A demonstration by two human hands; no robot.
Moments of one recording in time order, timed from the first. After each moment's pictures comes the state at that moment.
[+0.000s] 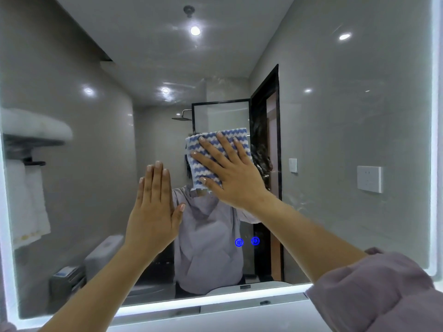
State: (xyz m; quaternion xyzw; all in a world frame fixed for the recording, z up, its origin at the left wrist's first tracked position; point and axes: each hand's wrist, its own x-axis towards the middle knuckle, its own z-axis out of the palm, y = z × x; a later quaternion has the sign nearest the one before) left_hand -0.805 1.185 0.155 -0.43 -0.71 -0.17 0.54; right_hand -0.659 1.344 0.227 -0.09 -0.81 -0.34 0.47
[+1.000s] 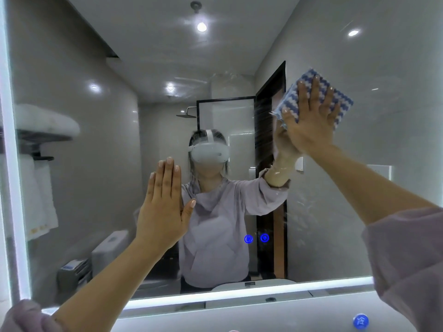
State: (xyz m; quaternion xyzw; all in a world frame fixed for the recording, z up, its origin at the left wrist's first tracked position) left_hand -0.809 1.185 0.154 -0.43 -0.70 -0.17 0.53; right_hand -0.581 1.413 0.314 -0.35 -0.74 -0.14 0.55
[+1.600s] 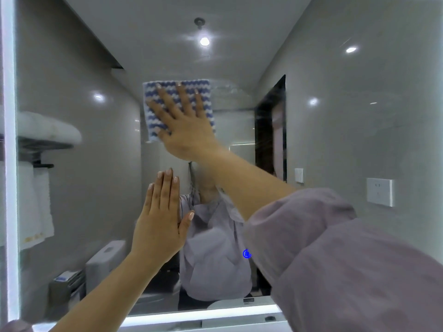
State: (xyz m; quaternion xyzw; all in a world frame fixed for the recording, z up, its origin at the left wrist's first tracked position) left_hand -0.810 1.187 0.152 -0.42 -0.71 -0.18 0.54; right_hand -0.734 1.256 0.340 -0.11 -0.82 -0.33 0.45
